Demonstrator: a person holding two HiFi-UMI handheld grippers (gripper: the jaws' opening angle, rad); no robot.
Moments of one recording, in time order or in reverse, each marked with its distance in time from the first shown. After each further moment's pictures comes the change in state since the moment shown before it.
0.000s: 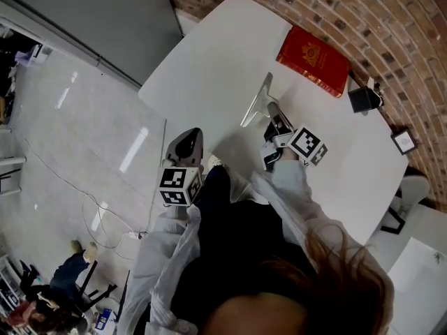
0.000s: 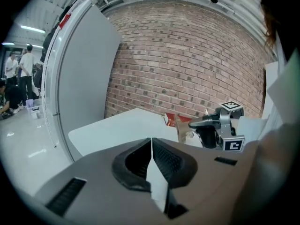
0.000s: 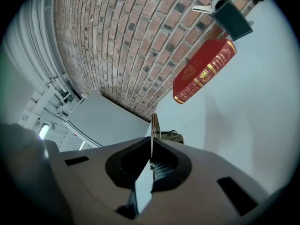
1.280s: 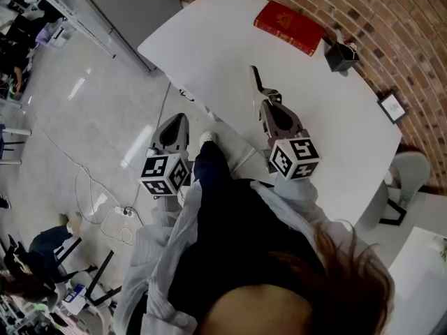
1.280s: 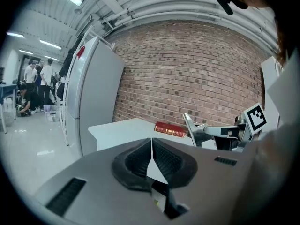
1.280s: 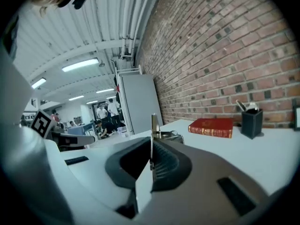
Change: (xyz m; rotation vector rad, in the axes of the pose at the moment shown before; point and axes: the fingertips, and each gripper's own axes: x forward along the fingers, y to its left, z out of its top) left arm -0.162 -0.135 -0.026 -0.018 -0.173 0.125; right arm -0.235 0.036 -0.051 -0.909 0.027 0.123
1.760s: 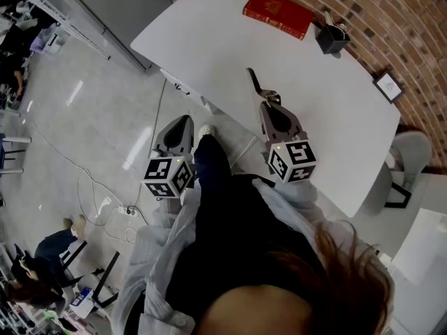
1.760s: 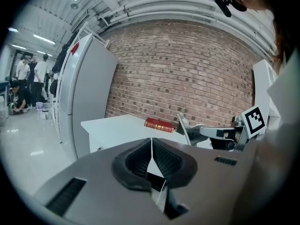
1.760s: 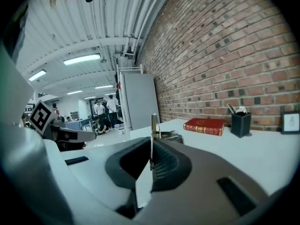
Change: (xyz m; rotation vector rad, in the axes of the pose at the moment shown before) left arm -0.029 -0.038 -0.022 0.004 0.030 -0.089; right arm -0.049 0.017 -0.023 -0.065 0.007 -0.052
